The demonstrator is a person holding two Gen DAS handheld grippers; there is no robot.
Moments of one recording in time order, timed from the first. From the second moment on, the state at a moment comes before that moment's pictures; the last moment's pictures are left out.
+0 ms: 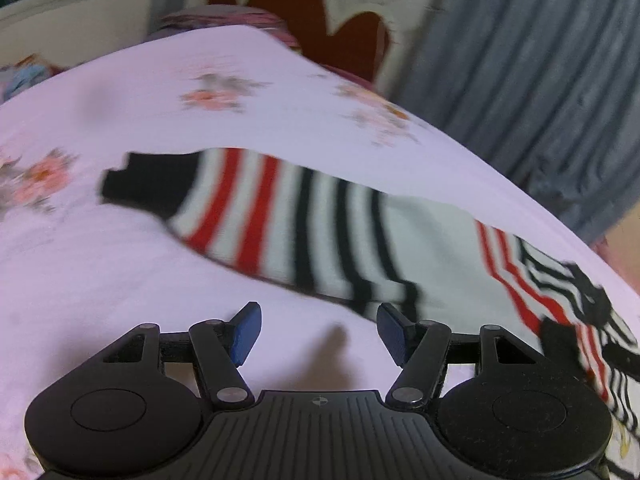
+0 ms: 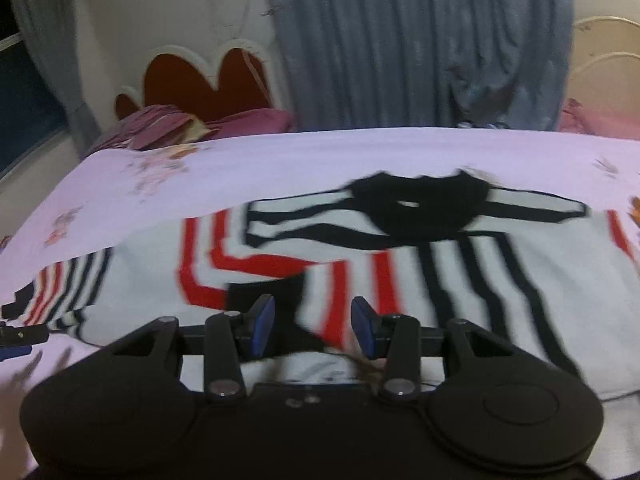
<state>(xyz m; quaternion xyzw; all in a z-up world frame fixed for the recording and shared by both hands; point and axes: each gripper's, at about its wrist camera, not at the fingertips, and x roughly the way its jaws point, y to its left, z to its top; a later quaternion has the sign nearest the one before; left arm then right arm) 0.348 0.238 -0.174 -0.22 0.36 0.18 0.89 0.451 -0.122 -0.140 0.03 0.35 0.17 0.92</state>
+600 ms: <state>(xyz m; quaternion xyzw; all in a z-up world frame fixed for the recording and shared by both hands) 0.384 0.331 -0.221 -0.34 0.29 0.21 0.87 0.470 -0.049 -0.167 -0.02 0.37 0.16 0.91</state>
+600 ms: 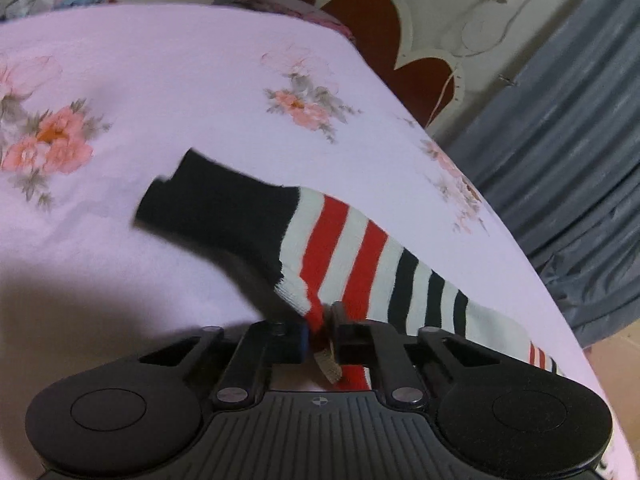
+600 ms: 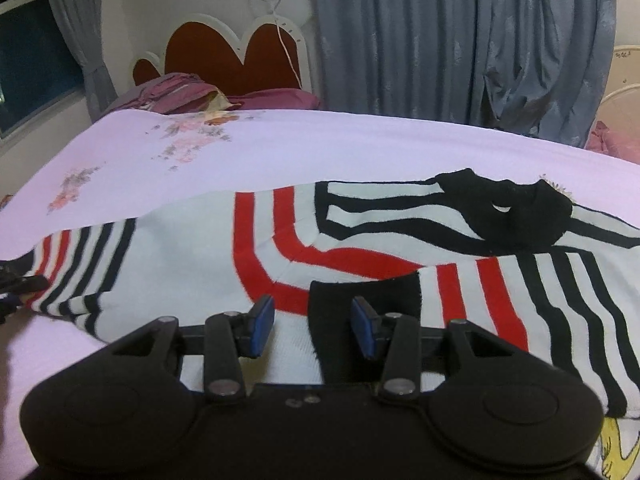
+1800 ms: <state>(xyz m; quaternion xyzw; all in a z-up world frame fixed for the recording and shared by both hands) 0.437 0.002 -0.142 0.02 0.29 -0.15 0.94 0.410 -0.233 -0.138 0.08 0.35 0.07 0.93</state>
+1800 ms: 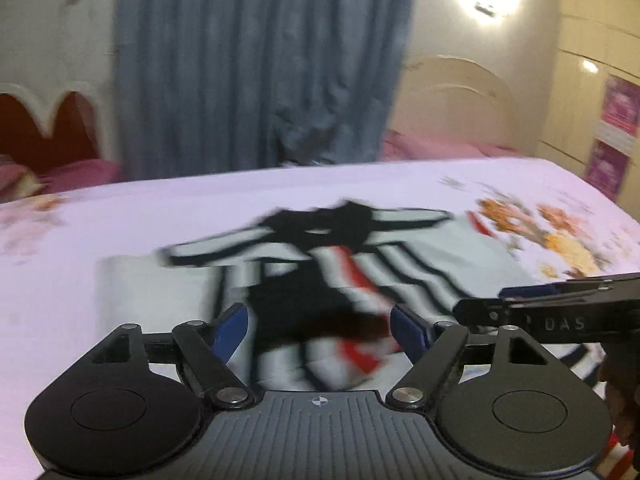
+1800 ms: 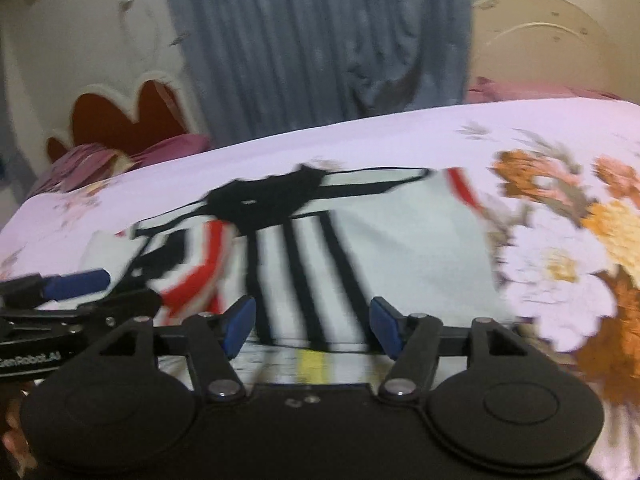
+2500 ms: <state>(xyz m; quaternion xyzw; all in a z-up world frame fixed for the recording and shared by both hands) 0.443 0.086 -0.216 0.01 0.32 0.00 0.95 0.450 -0.170 -0.134 0.03 0.31 0.06 0.95</state>
